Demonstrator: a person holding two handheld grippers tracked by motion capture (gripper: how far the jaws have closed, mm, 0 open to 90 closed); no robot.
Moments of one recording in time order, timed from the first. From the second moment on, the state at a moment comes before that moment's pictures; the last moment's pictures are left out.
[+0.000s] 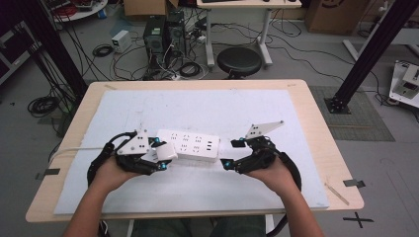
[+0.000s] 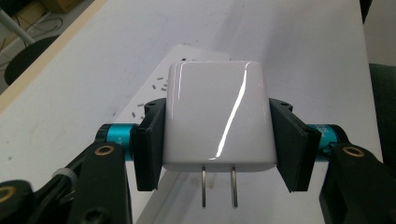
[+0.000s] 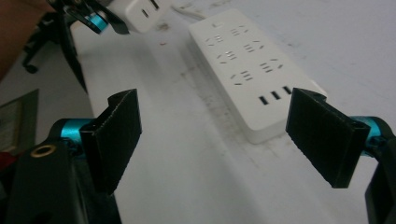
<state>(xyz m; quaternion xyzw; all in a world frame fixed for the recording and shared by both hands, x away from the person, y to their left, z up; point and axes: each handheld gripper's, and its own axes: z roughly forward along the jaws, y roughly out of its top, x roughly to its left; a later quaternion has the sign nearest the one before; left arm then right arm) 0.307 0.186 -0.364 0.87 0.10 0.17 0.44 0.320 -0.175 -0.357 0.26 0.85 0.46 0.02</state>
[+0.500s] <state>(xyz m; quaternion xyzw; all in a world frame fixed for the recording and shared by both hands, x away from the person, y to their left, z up) 0.270 0.139 -0.397 0.85 0.02 0.27 0.46 0.318 -0.137 -0.388 0.27 0.82 0.50 -0.09</state>
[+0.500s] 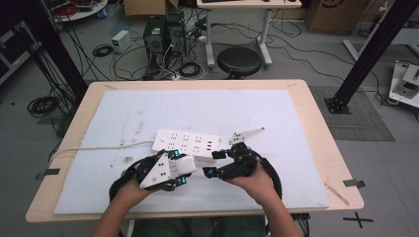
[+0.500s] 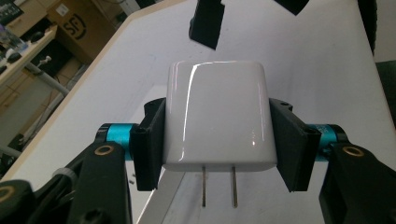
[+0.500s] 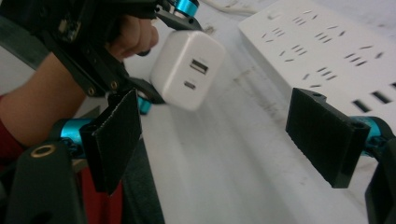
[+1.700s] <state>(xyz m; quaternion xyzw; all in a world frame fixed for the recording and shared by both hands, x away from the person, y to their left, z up) 0.253 0.116 -0.401 0.83 -0.02 0.33 0.46 0.321 -0.115 -0.420 0.28 0.75 0.56 -0.23</state>
